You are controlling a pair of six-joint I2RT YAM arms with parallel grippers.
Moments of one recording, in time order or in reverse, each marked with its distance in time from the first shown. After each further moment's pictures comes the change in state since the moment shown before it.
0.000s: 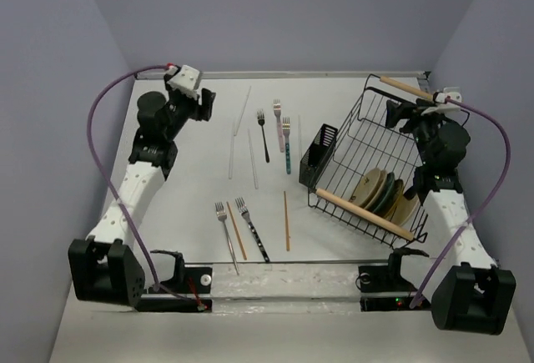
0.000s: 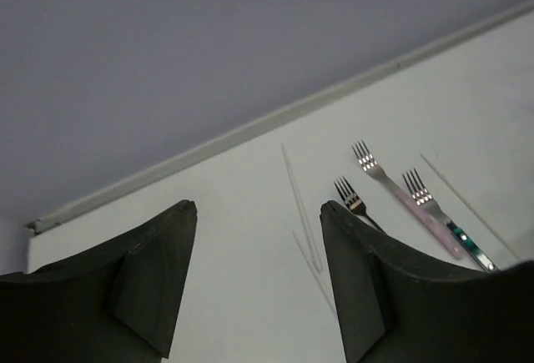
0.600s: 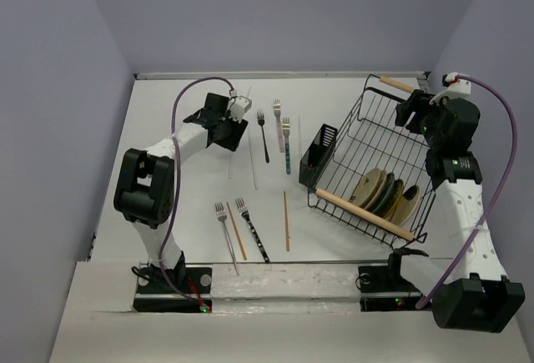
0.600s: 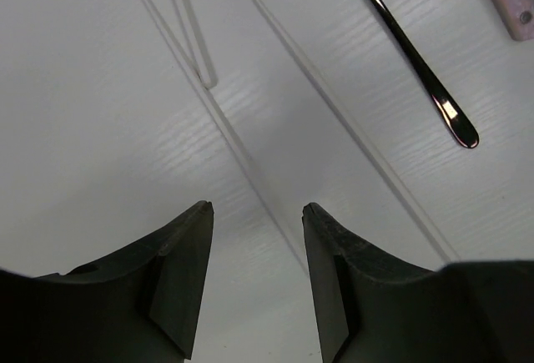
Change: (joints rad) left arm -0.251 0.636 0.319 -0.659 -0.175 0.056; right arm 0.010 0.002 0.379 -0.703 0.113 0.078
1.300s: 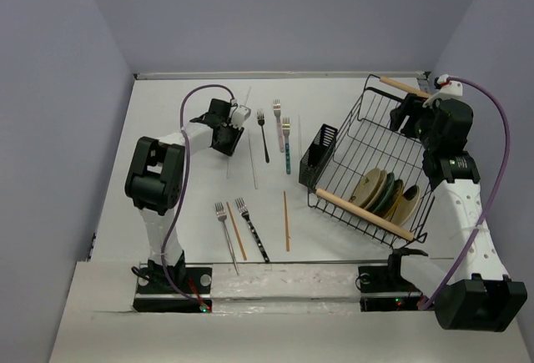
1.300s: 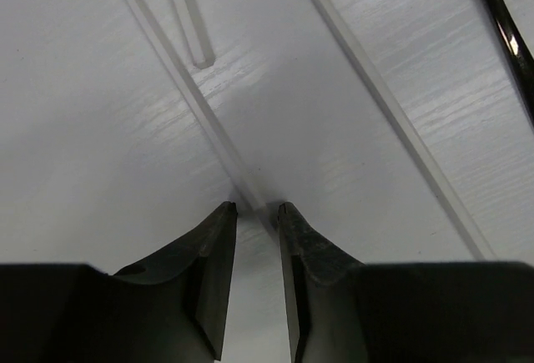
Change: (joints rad) left arm 0.010 0.151 0.039 0.014 -0.023 -0.009; right arm 0.043 0.001 0.000 -0.078 0.012 0.004
